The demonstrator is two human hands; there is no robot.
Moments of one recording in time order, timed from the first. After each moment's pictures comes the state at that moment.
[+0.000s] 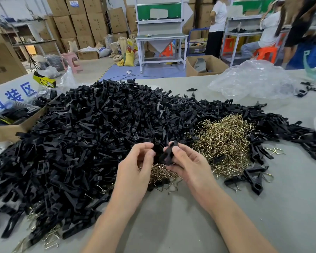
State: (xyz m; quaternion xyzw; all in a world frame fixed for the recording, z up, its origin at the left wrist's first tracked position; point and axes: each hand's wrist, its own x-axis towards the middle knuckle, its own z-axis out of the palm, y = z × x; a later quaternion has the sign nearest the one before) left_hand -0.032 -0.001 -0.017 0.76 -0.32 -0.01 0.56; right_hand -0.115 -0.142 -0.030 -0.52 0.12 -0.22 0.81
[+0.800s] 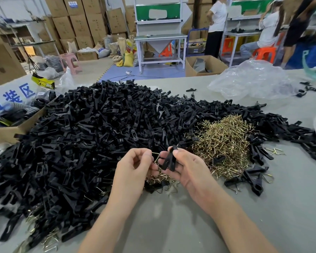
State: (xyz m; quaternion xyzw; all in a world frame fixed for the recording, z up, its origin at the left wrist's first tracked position) left_hand -0.034 -0.003 -0.008 0.71 -0.20 -0.14 0.66; right_hand -0.115 -0.139 -0.021 -0.46 0.16 -0.17 0.86
